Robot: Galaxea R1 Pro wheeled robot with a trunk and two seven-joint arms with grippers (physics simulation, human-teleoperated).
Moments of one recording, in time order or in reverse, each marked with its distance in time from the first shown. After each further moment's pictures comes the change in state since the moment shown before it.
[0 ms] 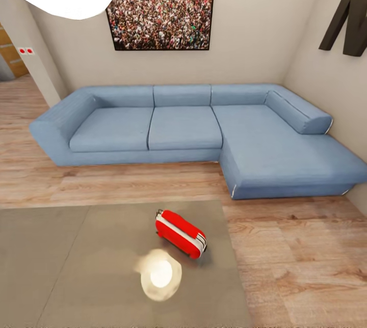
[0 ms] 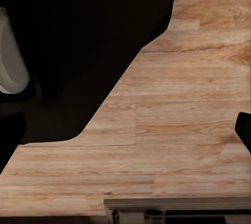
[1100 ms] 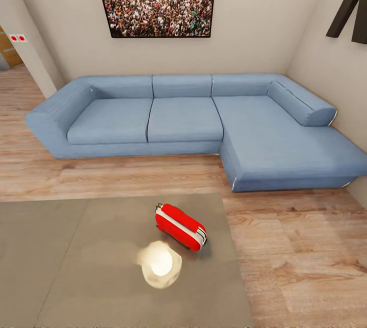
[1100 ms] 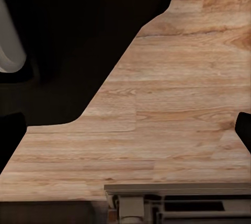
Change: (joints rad) left arm 0.000 0.000 0.000 0.000 0.000 0.000 0.000; right arm 0.000 0.000 0.000 0.000 0.001 0.000 0.000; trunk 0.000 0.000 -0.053
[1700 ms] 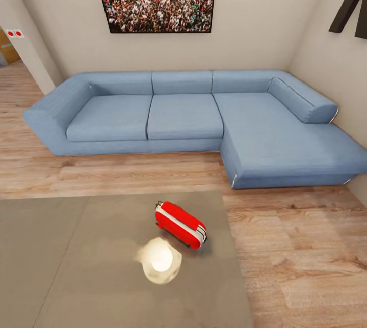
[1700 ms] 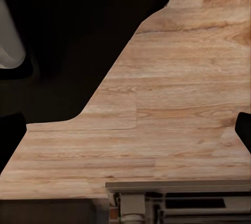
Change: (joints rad) left arm 0.000 -0.004 0.003 0.000 0.000 0.000 0.000; right arm 0.000 0.000 -0.005 0.000 -0.003 -0.011 0.000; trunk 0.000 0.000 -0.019
